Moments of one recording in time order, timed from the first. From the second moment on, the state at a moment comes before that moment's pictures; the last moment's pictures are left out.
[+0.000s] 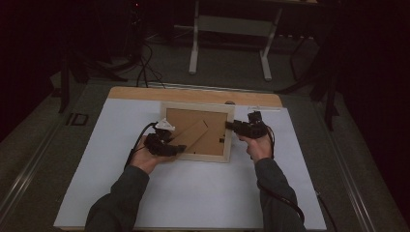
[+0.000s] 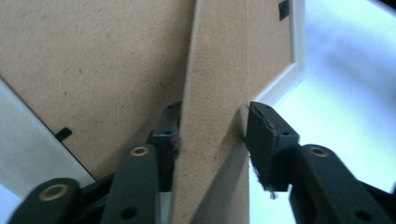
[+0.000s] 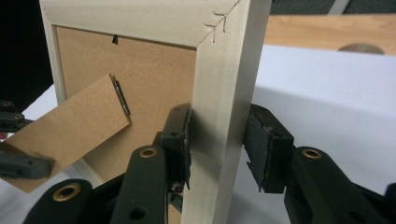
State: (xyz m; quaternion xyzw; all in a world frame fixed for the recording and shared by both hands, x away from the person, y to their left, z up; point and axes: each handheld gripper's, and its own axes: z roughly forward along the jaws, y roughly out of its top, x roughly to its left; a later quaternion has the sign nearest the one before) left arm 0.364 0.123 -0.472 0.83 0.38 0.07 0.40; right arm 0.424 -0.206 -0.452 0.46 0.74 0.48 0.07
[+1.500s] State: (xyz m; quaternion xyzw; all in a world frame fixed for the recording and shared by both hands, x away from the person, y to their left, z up) left arm 0.361 0.117 -0.471 0.82 0.40 0.12 0.39; right arm 0.403 -0.197 -0.433 0.41 0.76 0.48 0.15
